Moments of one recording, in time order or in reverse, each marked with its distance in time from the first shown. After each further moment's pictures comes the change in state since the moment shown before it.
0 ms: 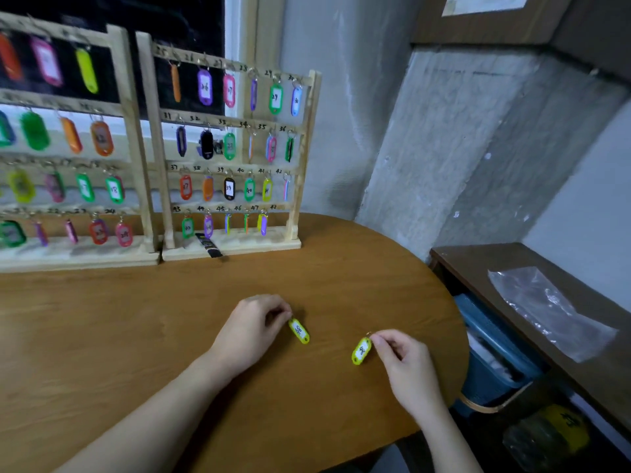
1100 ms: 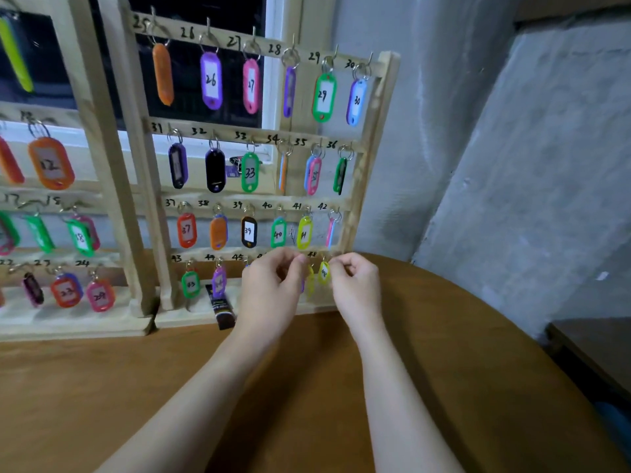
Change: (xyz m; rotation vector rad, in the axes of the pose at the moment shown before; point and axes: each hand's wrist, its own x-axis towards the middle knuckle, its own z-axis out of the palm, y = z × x) left_hand 0.175 -0.055 -0.020 -0.248 0.481 -0.253; right_hand 0.271 -0.092 0.174 0.231 0.086 -0.102
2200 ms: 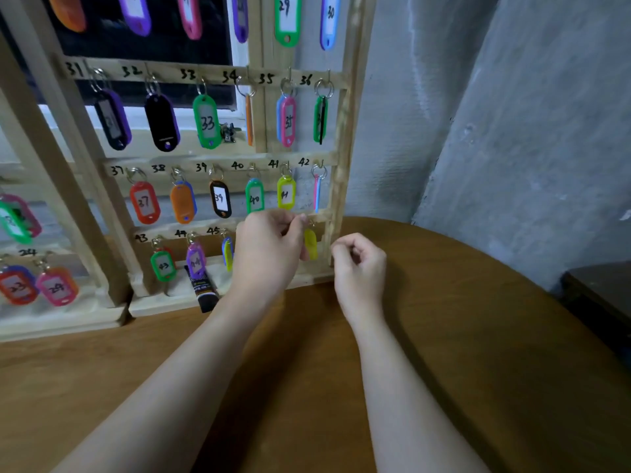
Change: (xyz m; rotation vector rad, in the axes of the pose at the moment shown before) left_hand 0.022 -0.003 0.024 0.140 -0.062 -0.034; right_hand -0.013 0.039 0.003 0.232 0.138 -0.160
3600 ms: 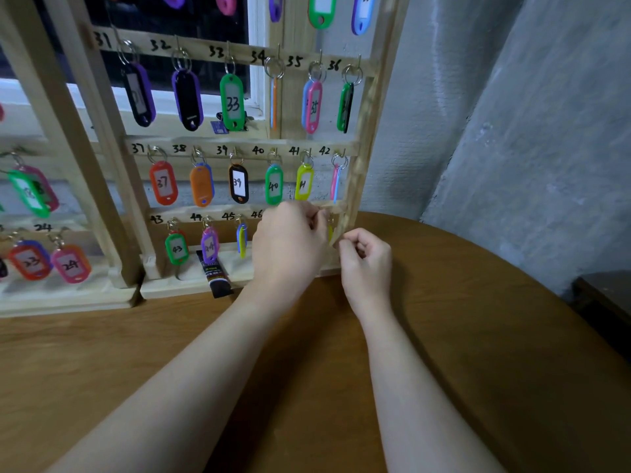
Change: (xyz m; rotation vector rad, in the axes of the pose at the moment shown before) left_hand 0.001 -0.003 0.009 0.193 0.064 0.081; right_hand 0.000 0.007 0.006 -0.029 -0.090 -0.039
